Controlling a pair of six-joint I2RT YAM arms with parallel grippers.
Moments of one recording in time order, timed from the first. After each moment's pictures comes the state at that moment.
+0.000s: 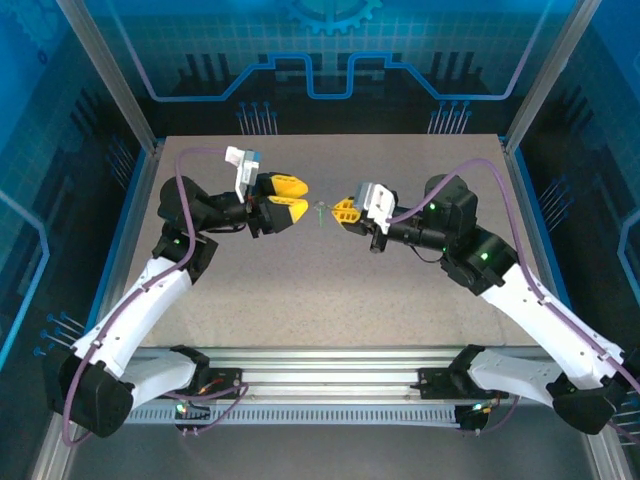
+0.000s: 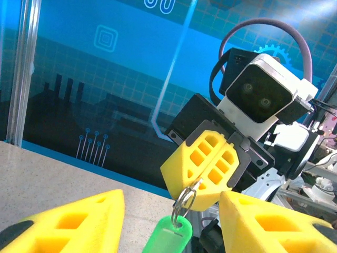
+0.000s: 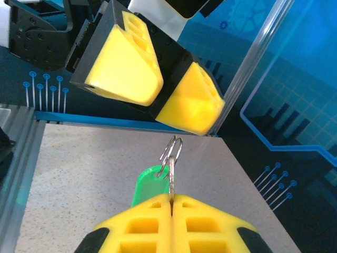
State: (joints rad) left arm -0.34 1.11 0.97 0.46 1.02 -0.59; right arm 0.71 1.07 1.22 -0.32 -0.46 -0.42
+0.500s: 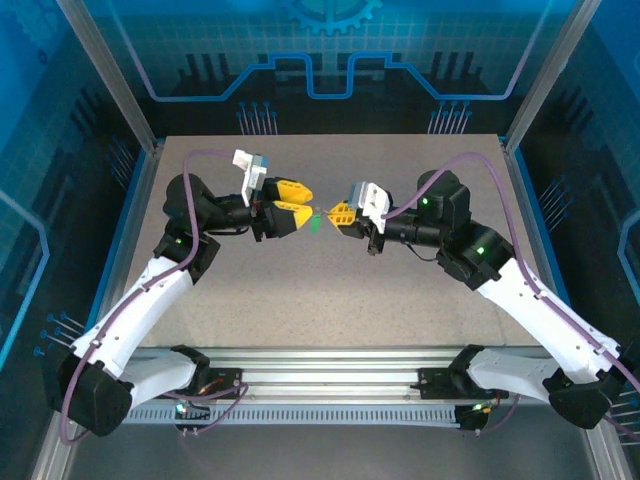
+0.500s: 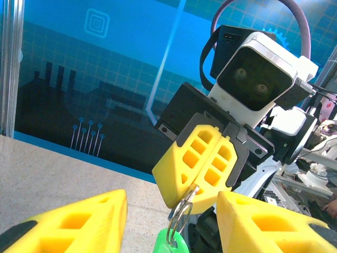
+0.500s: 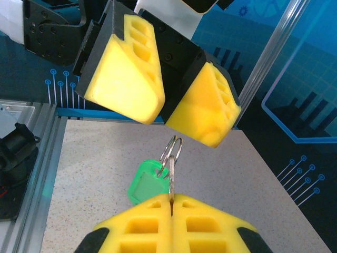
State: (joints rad) left arm -0.37 1.11 0.98 0.38 1.05 -0.53; right arm 0.70 1.10 1.25 -0.38 -0.50 -0.40
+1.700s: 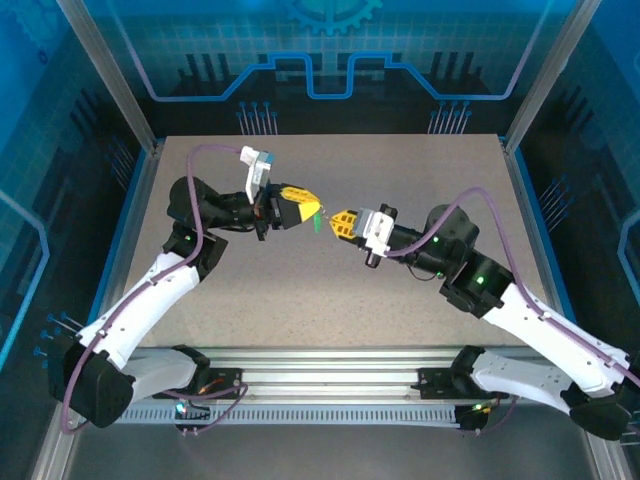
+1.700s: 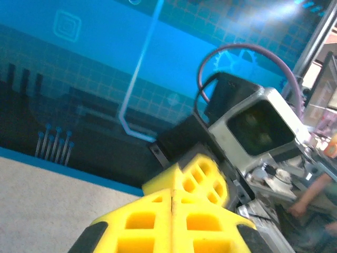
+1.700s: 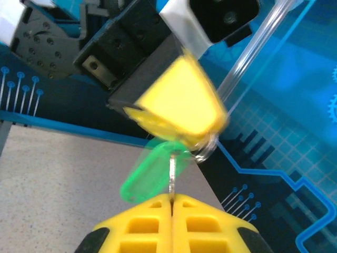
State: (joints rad) left arm -0.41 1.16 0.99 0.58 1.06 -0.72; right arm 0.87 0.96 1.03 -0.09 -0.24 -0.54
